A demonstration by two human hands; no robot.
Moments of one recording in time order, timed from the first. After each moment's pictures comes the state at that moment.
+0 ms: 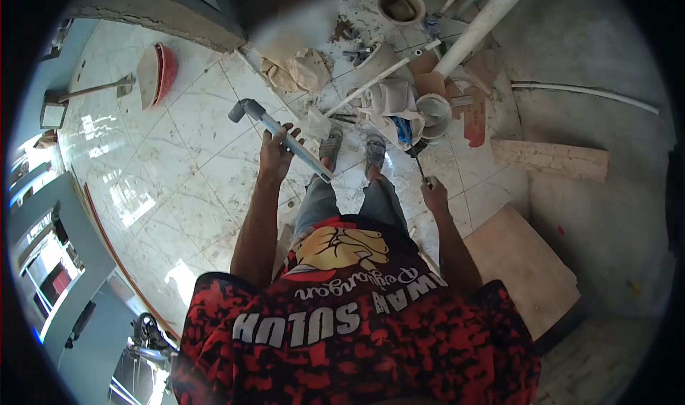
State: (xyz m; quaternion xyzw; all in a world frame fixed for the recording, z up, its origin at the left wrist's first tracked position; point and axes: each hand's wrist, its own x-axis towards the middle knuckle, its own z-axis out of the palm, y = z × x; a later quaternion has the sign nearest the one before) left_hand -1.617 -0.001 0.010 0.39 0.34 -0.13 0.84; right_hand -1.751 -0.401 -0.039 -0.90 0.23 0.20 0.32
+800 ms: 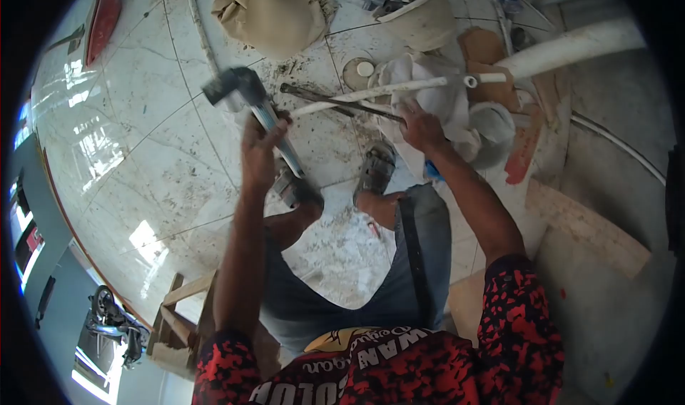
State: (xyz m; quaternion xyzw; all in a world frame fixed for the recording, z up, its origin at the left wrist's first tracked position) left_hand -1.620 -0.067 -0.352 0.63 0.30 -0.06 0.72; right_hand -1.552 -0.384 -0.460 -0.93 -0.24 0.25 0.12
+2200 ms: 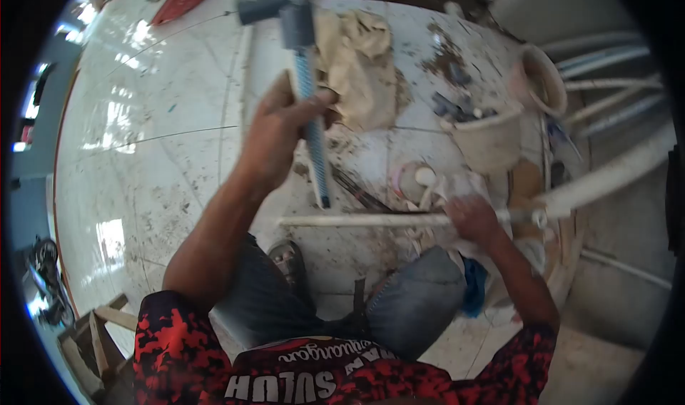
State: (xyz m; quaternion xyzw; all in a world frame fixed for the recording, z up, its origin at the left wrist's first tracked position) left_hand -1.551 -0.005 -0.363 0.61 0.21 0.06 0.76; right_hand -1.483 -0.358 -0.490 -0.81 -0.59 0.04 0.02
